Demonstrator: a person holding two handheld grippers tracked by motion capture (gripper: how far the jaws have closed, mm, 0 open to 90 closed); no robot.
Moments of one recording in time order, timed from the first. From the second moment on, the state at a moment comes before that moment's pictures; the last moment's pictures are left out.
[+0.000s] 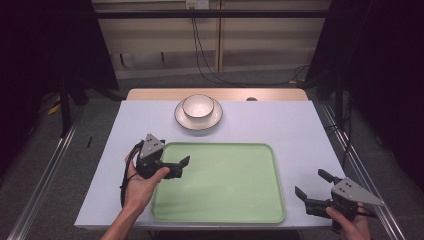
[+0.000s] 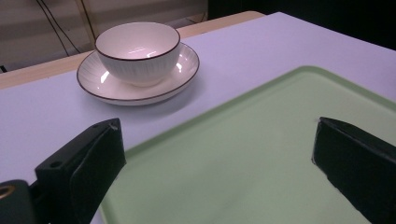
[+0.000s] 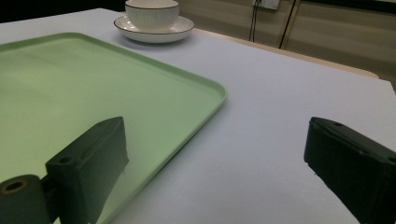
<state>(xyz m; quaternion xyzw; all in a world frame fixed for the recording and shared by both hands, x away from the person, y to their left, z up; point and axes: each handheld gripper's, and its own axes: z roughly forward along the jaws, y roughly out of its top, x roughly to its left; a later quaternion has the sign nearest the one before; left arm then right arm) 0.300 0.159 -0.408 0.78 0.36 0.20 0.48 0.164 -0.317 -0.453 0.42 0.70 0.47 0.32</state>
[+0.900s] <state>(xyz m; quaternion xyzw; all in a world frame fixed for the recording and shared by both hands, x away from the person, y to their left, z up) 0.364 0.159 -0.399 0.75 0.40 0.18 0.49 0.164 -0.318 -0.453 0.42 0.70 0.47 0.32</state>
